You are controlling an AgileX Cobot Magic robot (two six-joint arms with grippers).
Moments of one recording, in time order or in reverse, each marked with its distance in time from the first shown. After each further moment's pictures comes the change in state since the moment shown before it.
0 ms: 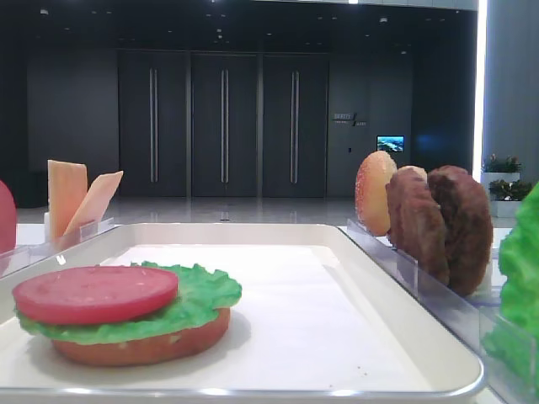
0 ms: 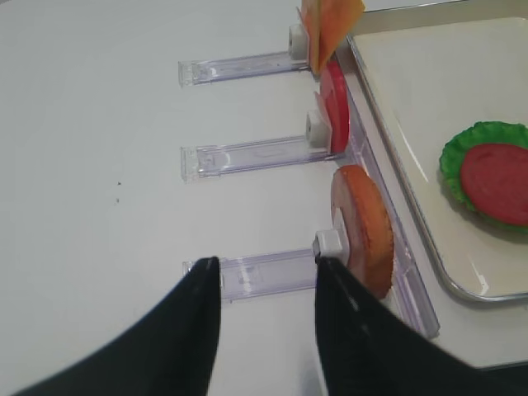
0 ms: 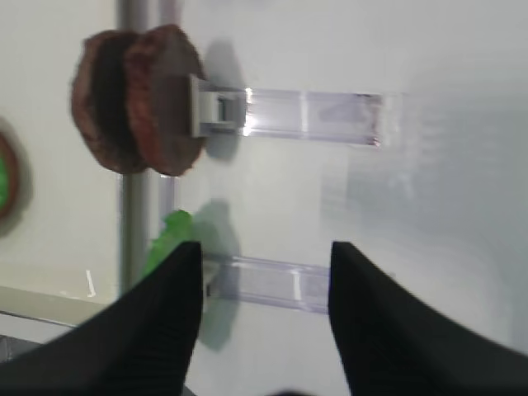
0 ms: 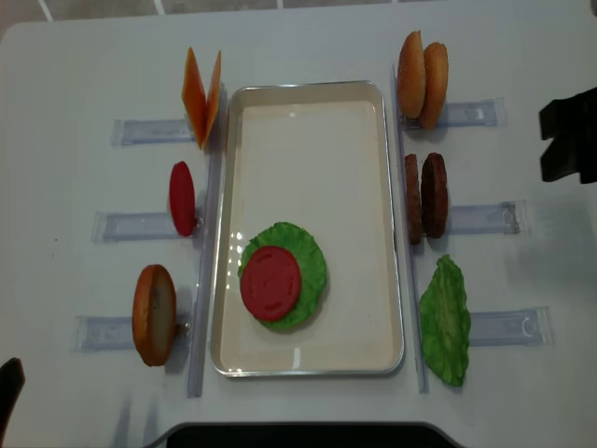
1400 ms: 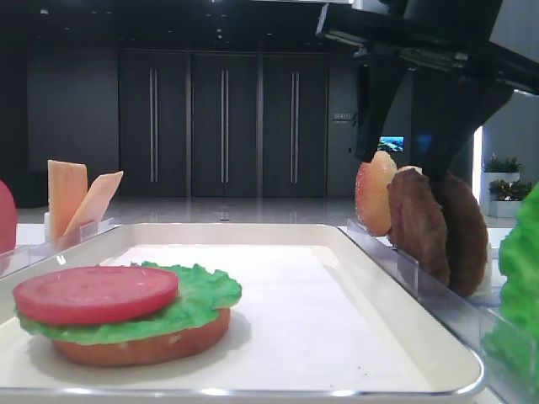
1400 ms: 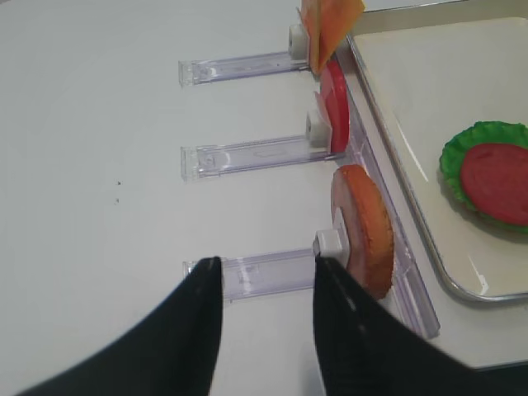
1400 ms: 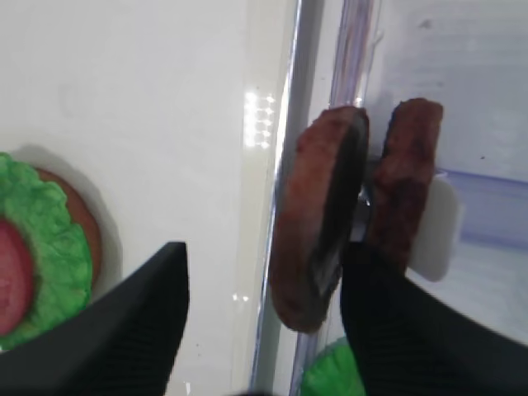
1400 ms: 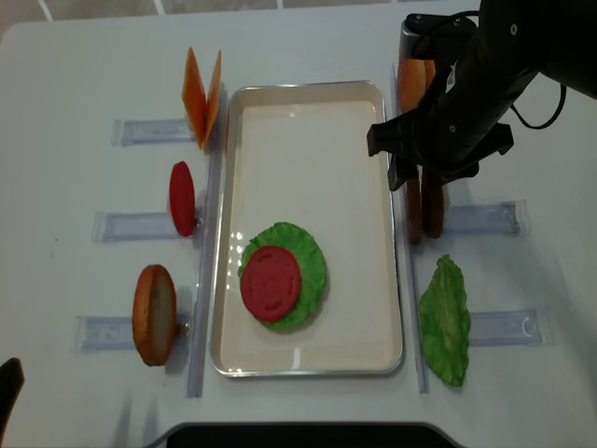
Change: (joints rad) left arm 0.000 0.000 0.000 0.000 0.000 0.000; right arm 0.353 0.413 -0.133 -0.043 -0.237 0.290
